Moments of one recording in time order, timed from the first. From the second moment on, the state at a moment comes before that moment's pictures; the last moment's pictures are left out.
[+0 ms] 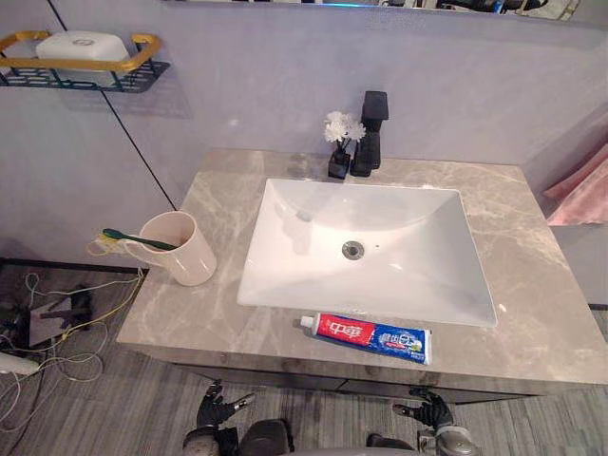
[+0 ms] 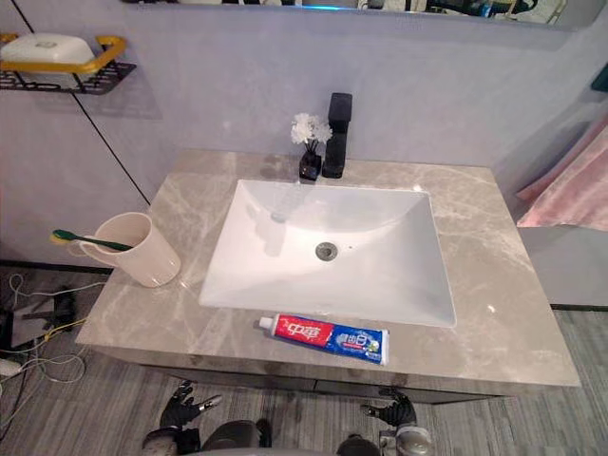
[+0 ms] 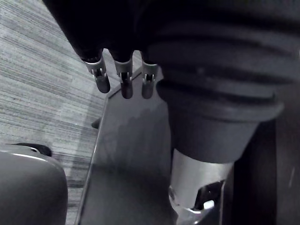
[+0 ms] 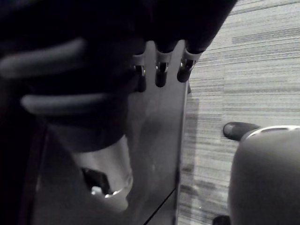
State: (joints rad) left arm 0.18 0.08 0.12 0.86 -0.05 -0.16 0.08; right arm 0.12 -0.08 -0.14 0.88 -0.09 -0.06 -0.07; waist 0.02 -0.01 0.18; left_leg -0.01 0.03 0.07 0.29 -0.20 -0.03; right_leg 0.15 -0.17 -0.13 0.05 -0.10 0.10
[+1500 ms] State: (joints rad) left arm 0.16 0.19 0.25 0.91 -0.03 -0.15 0.09; right arm 0.12 -0.18 -0.39 1.01 -0.03 -0.07 -0.08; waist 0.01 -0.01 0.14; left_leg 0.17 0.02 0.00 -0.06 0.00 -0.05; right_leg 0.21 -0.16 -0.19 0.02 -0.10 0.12
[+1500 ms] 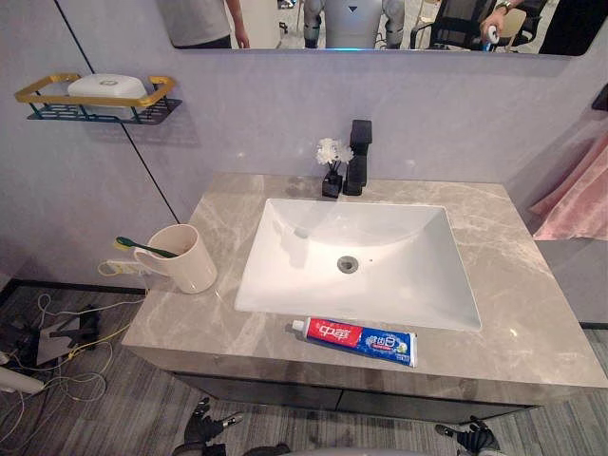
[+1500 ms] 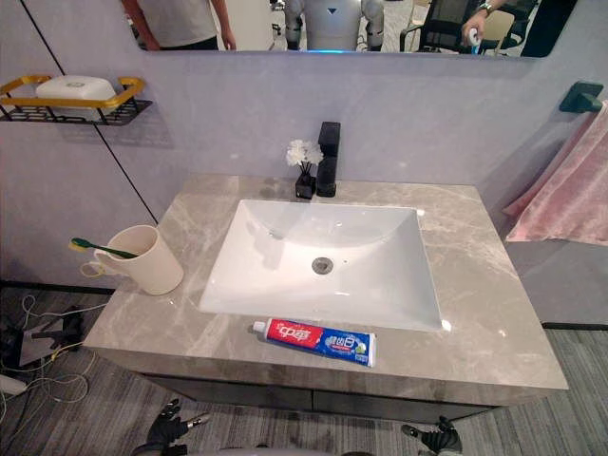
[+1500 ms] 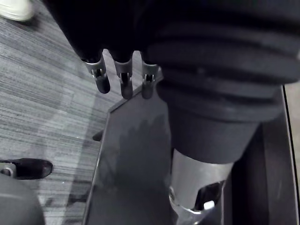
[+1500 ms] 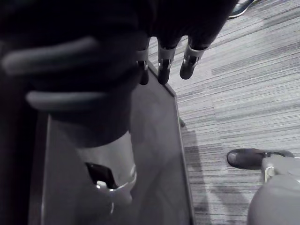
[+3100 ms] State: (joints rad) left arm 0.22 0.34 -0.23 -0.55 0.37 -0.28 0.03; right arm 0.21 -0.17 -0.30 1.01 0.03 -0.10 -0.02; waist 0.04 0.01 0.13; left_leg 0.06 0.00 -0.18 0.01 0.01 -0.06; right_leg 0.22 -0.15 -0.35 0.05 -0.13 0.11
